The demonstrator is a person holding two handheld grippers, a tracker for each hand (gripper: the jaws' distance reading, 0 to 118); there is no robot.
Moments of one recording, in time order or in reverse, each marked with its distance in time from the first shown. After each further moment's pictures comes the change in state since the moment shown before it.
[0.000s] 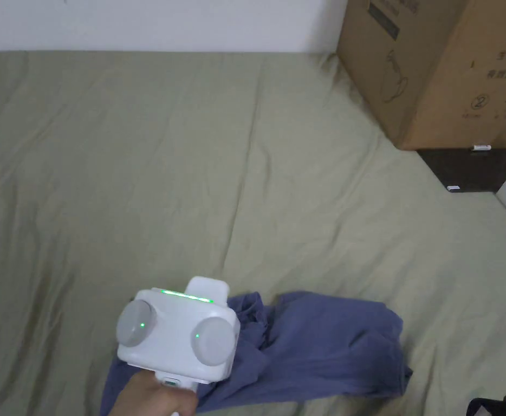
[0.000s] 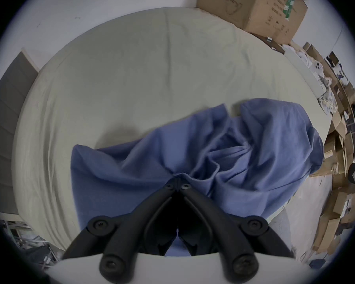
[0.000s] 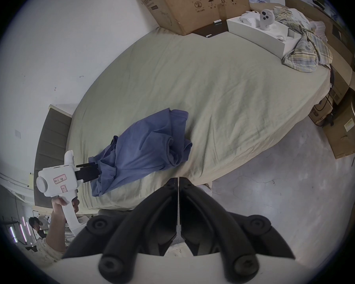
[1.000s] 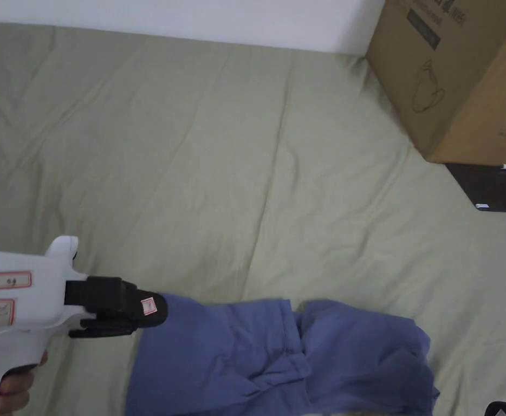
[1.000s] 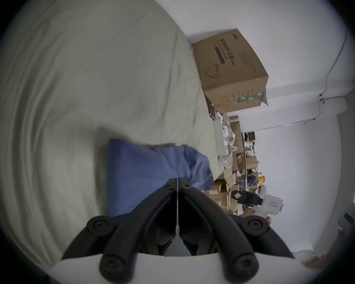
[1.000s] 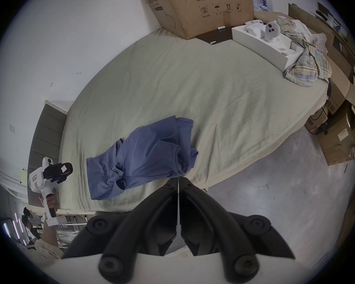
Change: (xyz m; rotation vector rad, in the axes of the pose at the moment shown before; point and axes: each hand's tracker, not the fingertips) left arm -0.243 -0.041 0.027 0.099 -0.852 0.552; right arm -0.052 0.015 -0.008 -0.016 -0.055 0.065
